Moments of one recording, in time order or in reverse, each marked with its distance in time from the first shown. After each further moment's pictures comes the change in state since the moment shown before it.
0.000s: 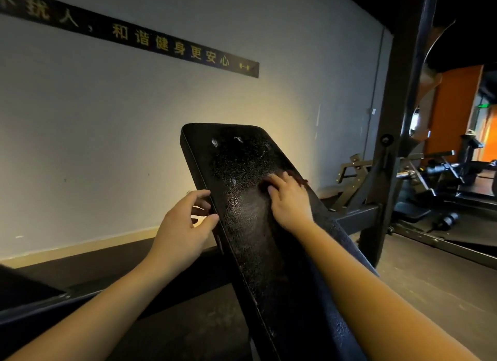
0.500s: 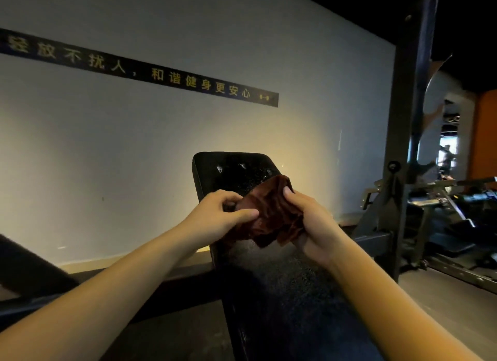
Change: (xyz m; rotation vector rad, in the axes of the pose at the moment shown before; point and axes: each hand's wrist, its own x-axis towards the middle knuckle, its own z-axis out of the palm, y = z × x) left_hand 0.005 0.112 0.004 -0.094 -0.247 -0.083; right_hand -0.066 -0.022 -0.120 1.405 -0.334 0.226
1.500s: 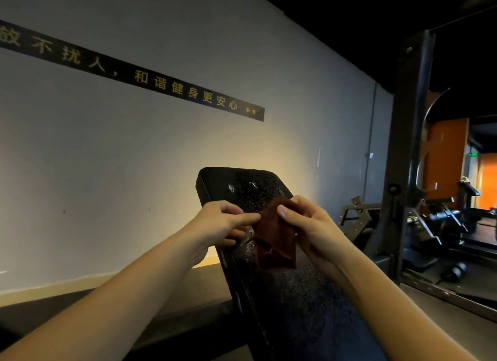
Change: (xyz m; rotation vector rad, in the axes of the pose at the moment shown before) left_hand 0.073 -0.054 -0.054 -0.320 -0.015 -0.182; right_hand 0.078 0.018 0.035 -0.209 0.004 -0.148
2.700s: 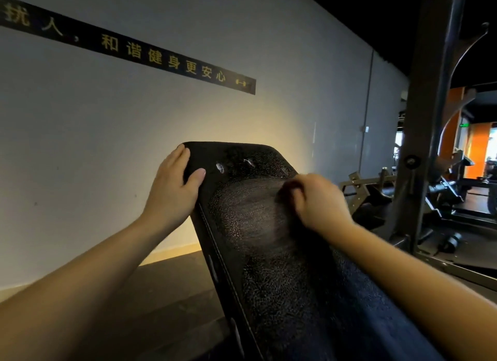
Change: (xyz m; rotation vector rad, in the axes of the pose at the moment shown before) left_hand 0.121 -0.057 -0.039 0.491 0.379 0.464; right_hand 0.096 0.055 -0.042 -1.445 0.351 -0.183
